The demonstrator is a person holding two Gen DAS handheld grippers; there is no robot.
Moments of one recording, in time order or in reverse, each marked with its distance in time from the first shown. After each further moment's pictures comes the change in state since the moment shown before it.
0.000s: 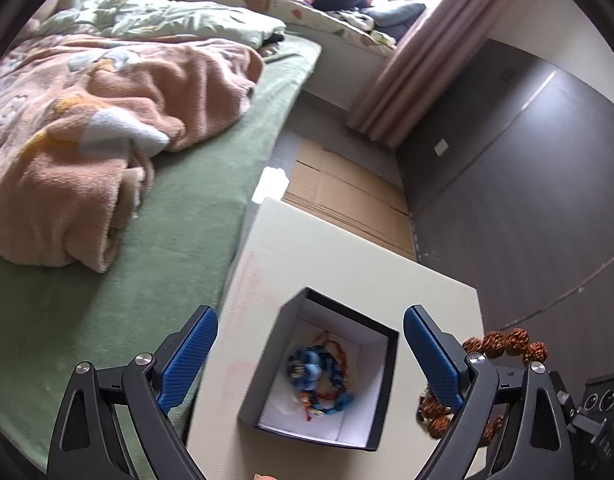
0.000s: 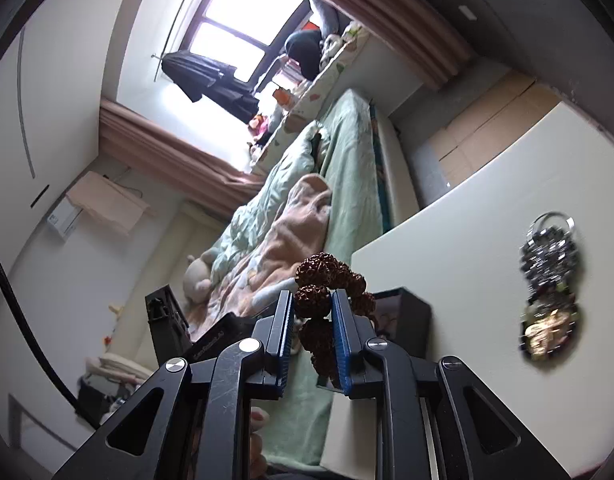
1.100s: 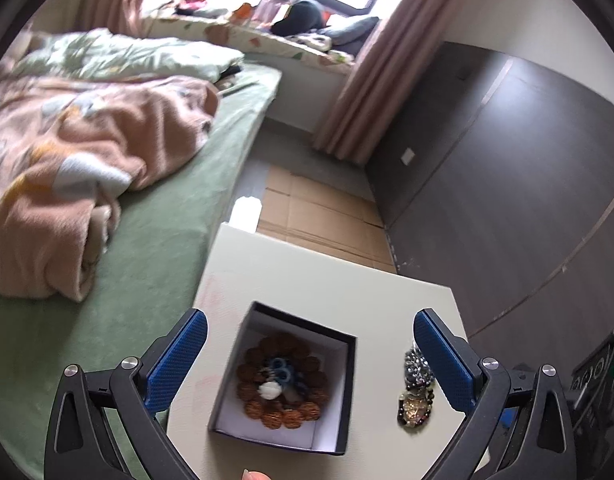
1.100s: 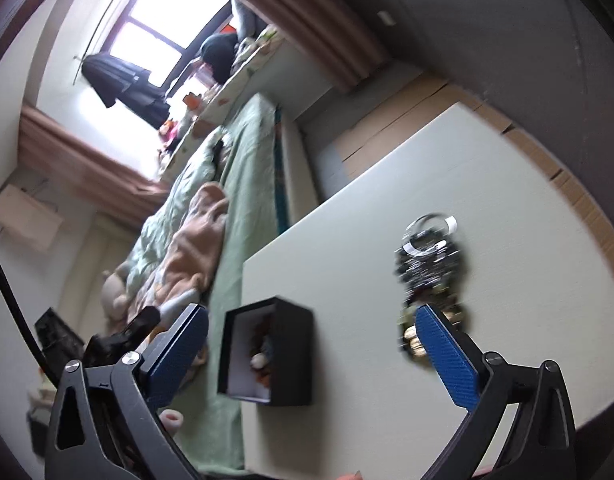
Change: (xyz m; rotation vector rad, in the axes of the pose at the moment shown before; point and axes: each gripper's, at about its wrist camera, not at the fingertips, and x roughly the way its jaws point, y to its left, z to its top) left arm -0.017 -0.043 -0.015 0.150 -0.103 -0.077; right arm -0.029 -0.049 0.017 0.069 -0.030 -0.359
